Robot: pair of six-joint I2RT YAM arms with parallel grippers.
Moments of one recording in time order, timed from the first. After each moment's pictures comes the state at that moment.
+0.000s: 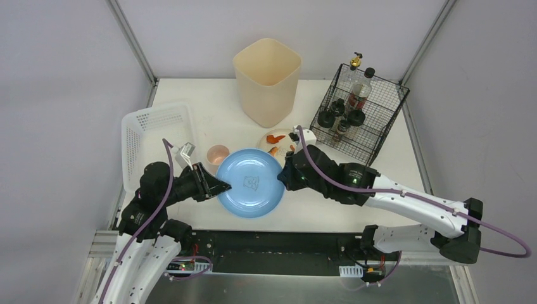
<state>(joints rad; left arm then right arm) -0.31 0.38 0.65 -0.68 0.55 -0.82 1.19 1.15 1.13 -0.66 0.33 0.73</state>
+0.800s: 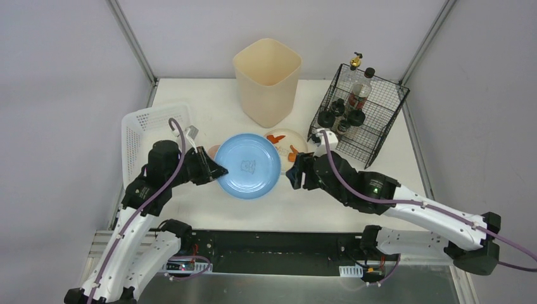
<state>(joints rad) -0.31 0.61 0.77 -0.71 0.40 -0.69 1.19 1.01 1.05 -0.63 0.45 0.70</state>
